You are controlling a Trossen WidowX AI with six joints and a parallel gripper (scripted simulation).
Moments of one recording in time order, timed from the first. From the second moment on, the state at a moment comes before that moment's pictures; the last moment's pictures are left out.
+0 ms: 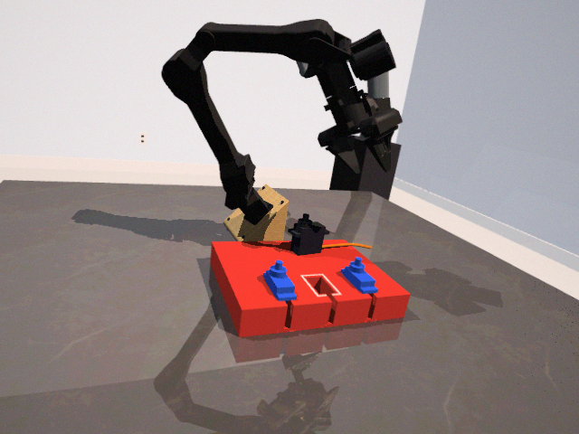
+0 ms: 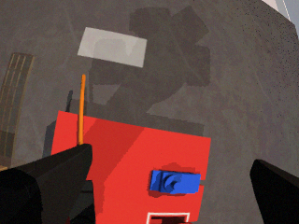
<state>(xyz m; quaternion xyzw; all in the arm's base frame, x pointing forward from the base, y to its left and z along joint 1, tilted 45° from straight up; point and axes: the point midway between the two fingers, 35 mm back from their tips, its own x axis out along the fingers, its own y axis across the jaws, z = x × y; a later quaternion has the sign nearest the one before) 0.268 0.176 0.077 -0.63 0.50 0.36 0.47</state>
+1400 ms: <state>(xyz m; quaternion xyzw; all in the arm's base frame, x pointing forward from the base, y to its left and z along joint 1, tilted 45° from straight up) 0.210 0.061 0.024 -0.62 0.67 0.29 0.27</state>
